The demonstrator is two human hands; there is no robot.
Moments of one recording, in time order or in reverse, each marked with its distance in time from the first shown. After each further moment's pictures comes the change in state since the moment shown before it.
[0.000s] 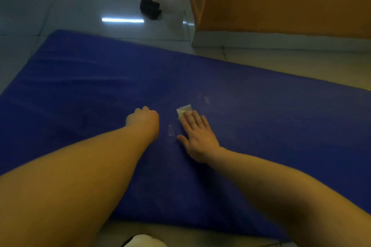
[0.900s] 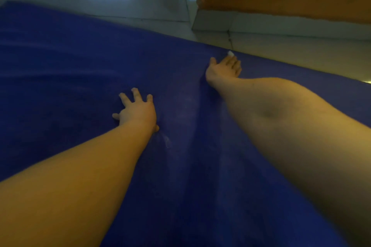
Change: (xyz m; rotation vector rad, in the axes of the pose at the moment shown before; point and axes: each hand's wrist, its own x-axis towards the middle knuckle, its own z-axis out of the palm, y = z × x) left_hand 0.101 0.002 0.008 -0.246 -0.055 -0.073; right_hand 0.198 0.107 -0.090 0.317 0.143 0.796
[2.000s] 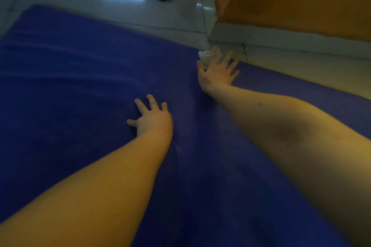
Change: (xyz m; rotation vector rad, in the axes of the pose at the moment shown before) left_hand 0.008 0.003 0.005 0.005 0.028 0.002; right_hand -0.022 -0.064 0.015 -0.071 0.076 -0.239
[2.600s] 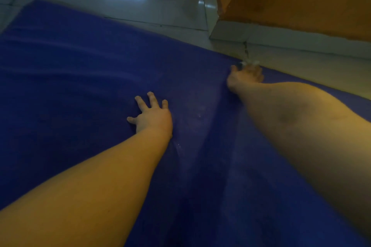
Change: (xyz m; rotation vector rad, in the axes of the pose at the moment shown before) left_hand -0.001 -0.004 -0.001 0.006 -0.005 0.015; right_hand 0.040 0.080 -0.013 -0.005 -0.042 0.255
